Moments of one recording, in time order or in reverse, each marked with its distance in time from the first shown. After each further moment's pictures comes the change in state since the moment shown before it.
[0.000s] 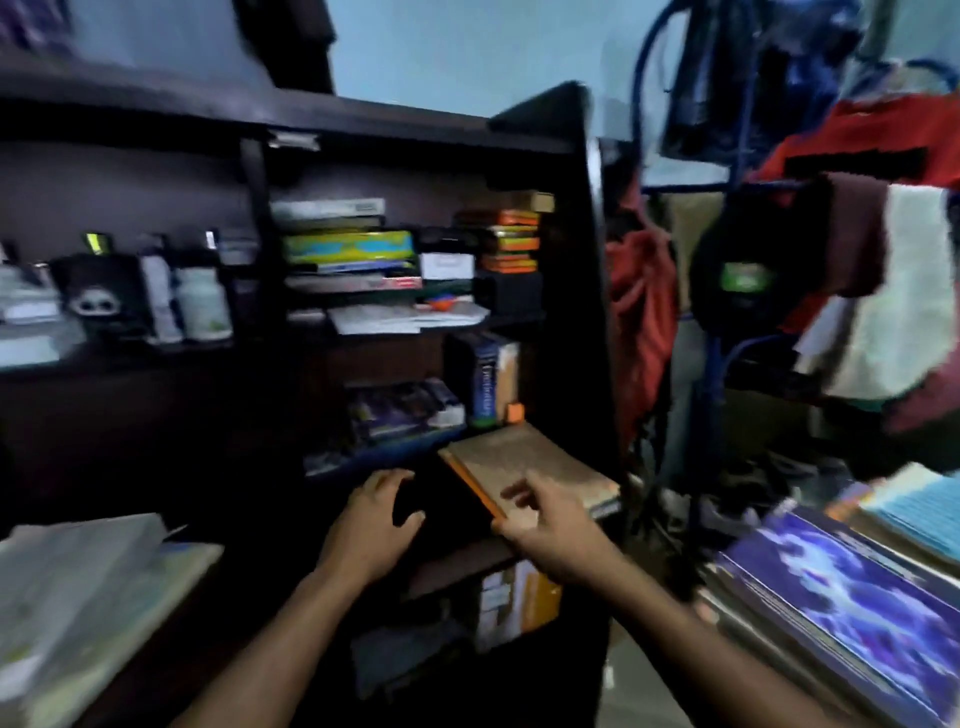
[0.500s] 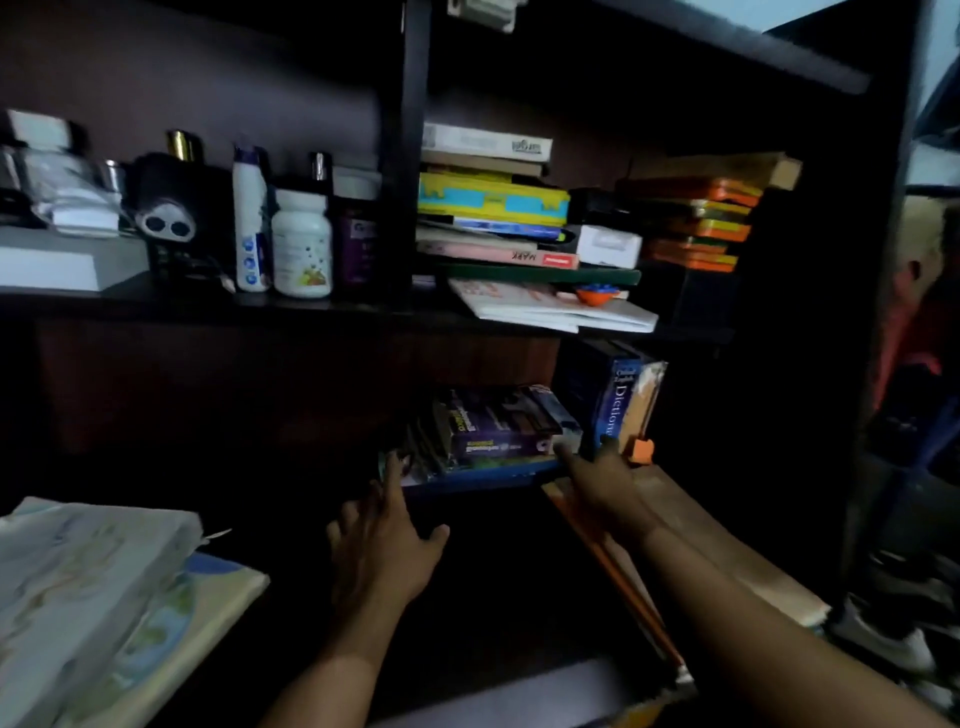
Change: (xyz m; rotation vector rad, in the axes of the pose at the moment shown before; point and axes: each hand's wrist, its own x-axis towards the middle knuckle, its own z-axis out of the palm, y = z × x) left_hand 0.068 -0.104 0.021 0.109 0.117 -0.462; right_hand 0.241 0.013 0.093 0.108 0.157 0.279
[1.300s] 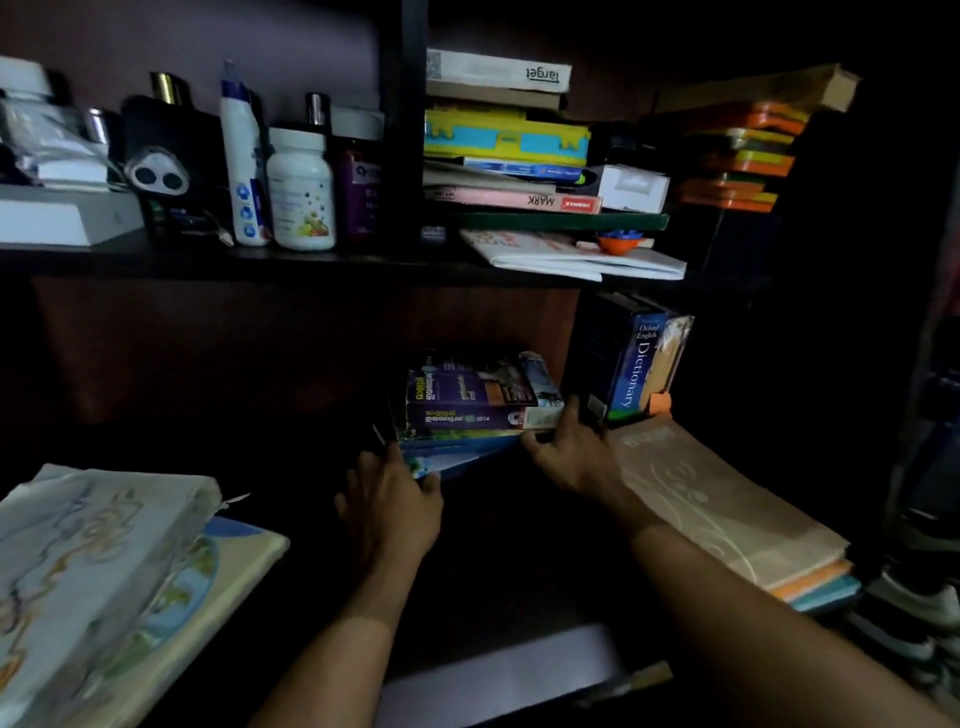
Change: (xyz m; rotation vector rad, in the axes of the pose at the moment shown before) left_hand 0.007 -0.003 -0.001 -0.084 0.108 -0.117; right_hand -0.008 -0.008 0.051 -0.318 -0.088 -0.299
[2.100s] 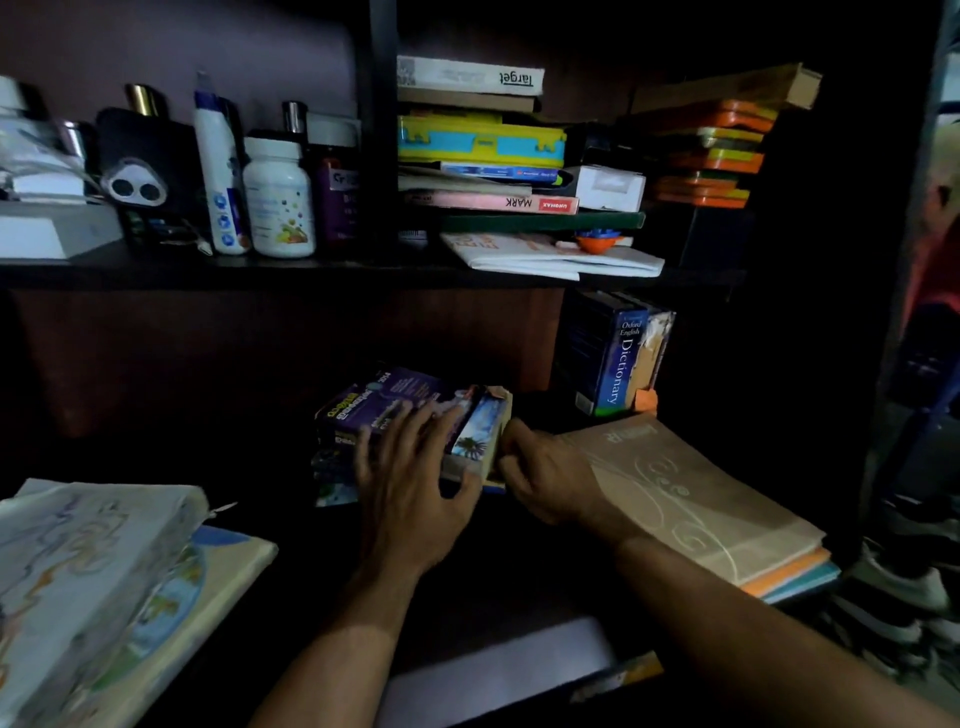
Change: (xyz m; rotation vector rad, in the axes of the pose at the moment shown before) left_hand -0.009 0.009 0.005 -0.140 0.282 0.580; right_hand -0.033 -0.004 0.005 -0.053 0.100 -0.498
